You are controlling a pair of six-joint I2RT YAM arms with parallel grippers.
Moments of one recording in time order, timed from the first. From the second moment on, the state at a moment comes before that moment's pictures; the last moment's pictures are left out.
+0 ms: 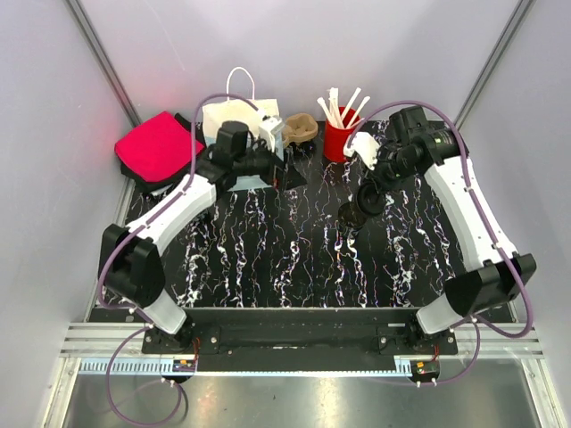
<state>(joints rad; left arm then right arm) -0.45 1.61 1.38 -0.19 0.70 -0.19 0.30 1.53 1.75 -1.26 -0.24 -0.86</state>
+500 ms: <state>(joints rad) -0.66 1.67 1.21 -0.08 0.32 -0.12 0.29 1.81 1.80 -1.33 -0.19 -0.71</state>
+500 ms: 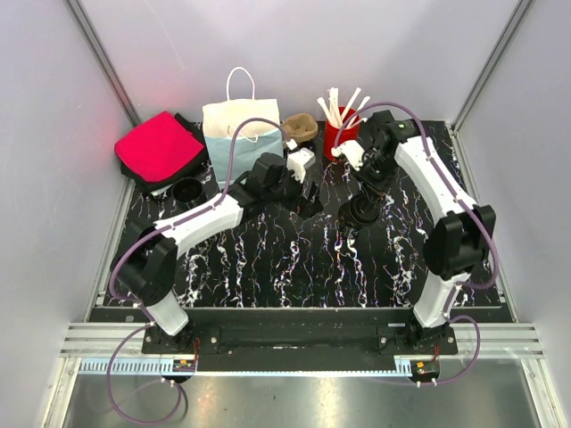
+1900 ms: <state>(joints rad) -0.61 1.54 1.04 0.05 0.29 -0.16 0.39 2.02 1.96 -1.33 -0.03 -0.65</state>
